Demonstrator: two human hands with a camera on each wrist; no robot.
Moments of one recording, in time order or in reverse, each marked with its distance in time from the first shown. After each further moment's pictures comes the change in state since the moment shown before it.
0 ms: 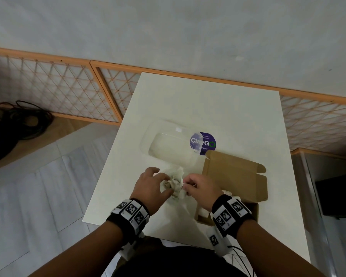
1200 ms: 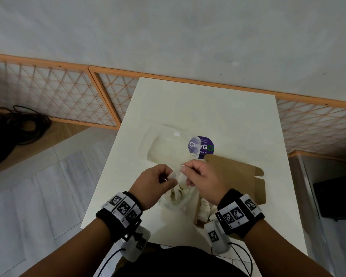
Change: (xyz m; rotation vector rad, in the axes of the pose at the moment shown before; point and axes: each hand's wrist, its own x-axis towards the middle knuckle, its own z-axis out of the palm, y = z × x) left_hand 0.002 0.037 -0.048 -0.473 -0.091 0.048; right_hand -0.004 -0.043 -0.034 0.410 0.142 -0.161
